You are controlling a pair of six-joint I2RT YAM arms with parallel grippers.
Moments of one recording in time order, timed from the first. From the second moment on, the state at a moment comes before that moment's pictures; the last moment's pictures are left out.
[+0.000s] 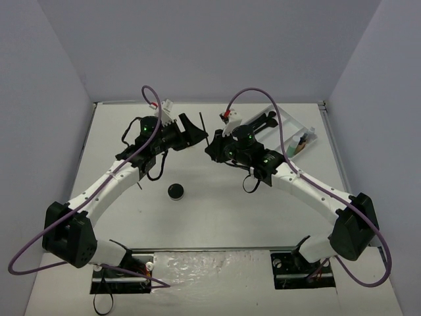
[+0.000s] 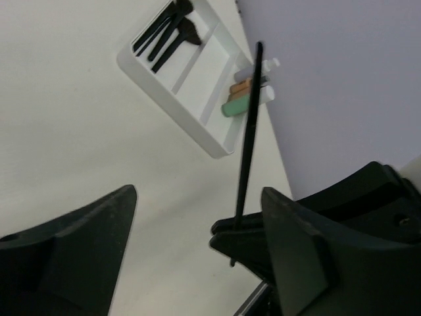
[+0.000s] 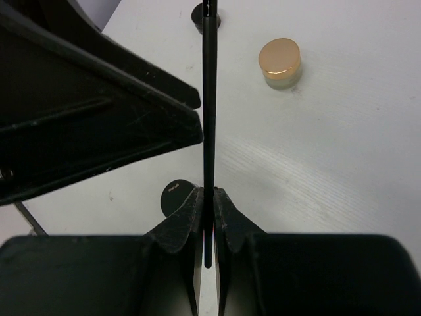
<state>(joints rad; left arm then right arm) -0.45 1.38 1.10 0.00 0.32 -0.77 0.71 1.42 1.11 -0.08 -0.05 0.42</state>
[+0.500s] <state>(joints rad) -0.42 1.08 1.06 -0.52 -0.29 -0.51 0.38 1.70 1.23 -0.13 0.23 0.65</state>
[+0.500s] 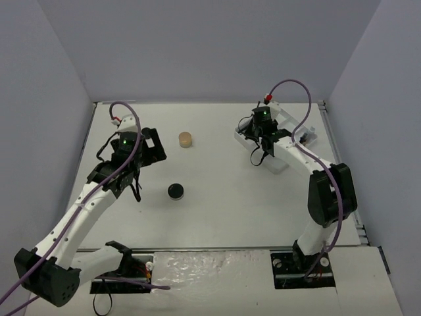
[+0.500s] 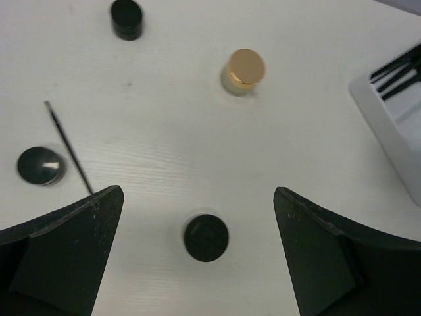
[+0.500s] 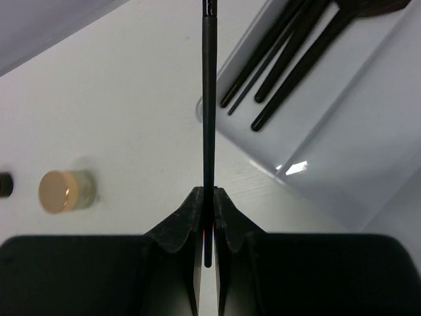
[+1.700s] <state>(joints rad) -0.19 1.37 0.91 -0.64 -0.26 -0.63 0.22 1.58 1.36 -0.17 0.19 0.64</state>
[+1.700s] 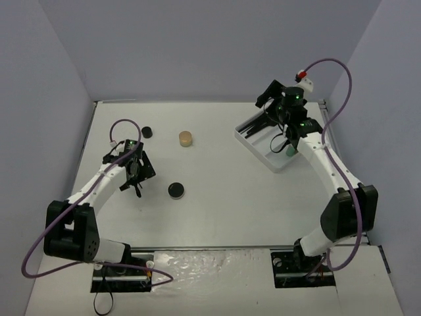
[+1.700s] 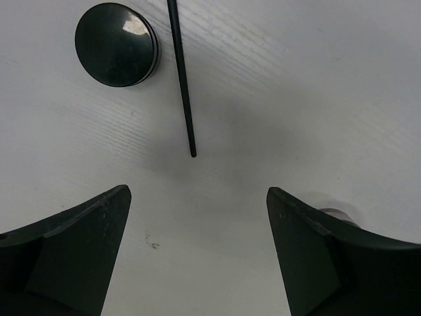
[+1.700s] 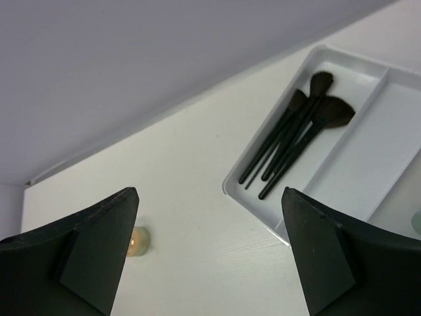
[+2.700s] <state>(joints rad) 0.05 1.91 1.31 -0.59 -0.16 -0.60 0.22 1.04 0.90 -0.22 0.02 0.51</state>
